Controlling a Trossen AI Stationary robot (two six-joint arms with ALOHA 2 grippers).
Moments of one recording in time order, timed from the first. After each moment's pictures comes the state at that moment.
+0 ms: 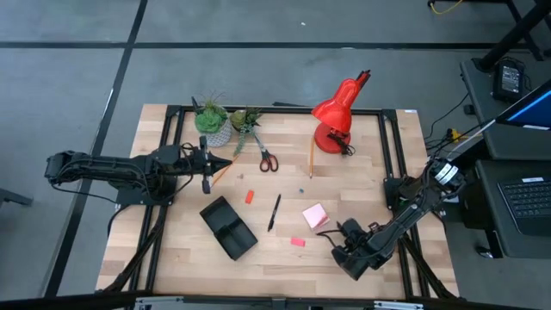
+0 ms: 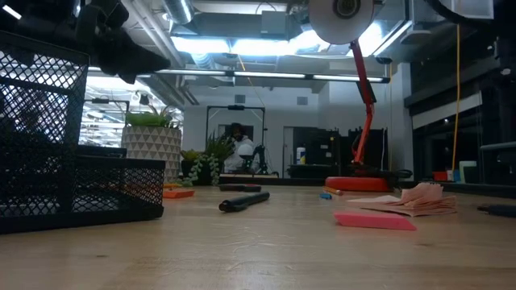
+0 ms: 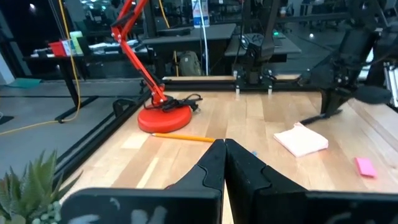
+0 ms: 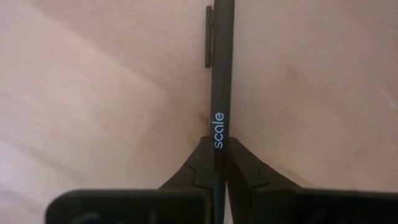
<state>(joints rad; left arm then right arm) 0.11 0.58 0.20 0.27 -0.10 0.04 0.83 1.76 1.00 -0.86 0.16 1.82</state>
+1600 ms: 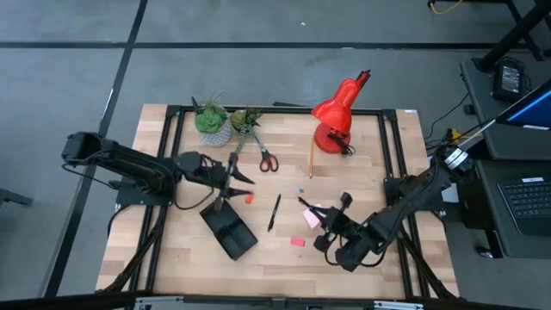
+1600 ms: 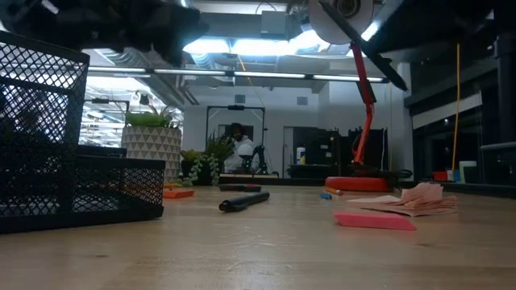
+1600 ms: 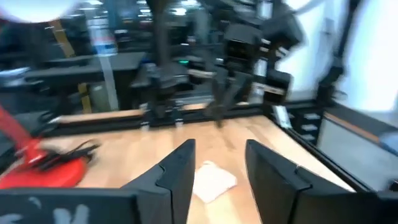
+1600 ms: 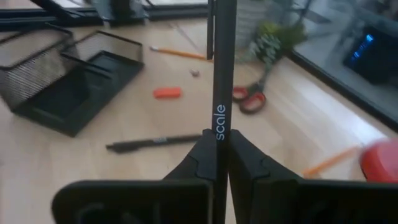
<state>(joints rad) -0.03 1.12 0.36 0.75 0.16 0.05 0.72 1.59 1.00 -0.41 1.10 0.81</state>
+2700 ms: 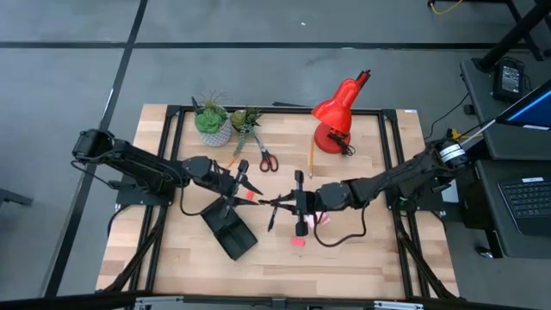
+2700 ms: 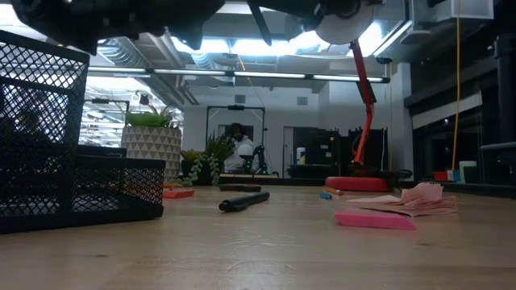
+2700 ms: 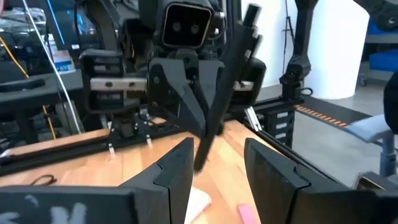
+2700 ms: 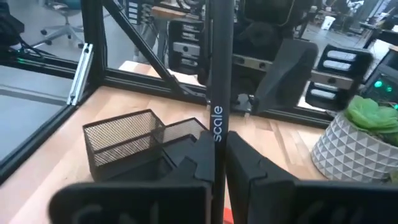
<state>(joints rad) -0.10 1.27 0.47 0.81 0.21 0.10 0.31 1.59 0.92 0.48 0.30 -0.13</state>
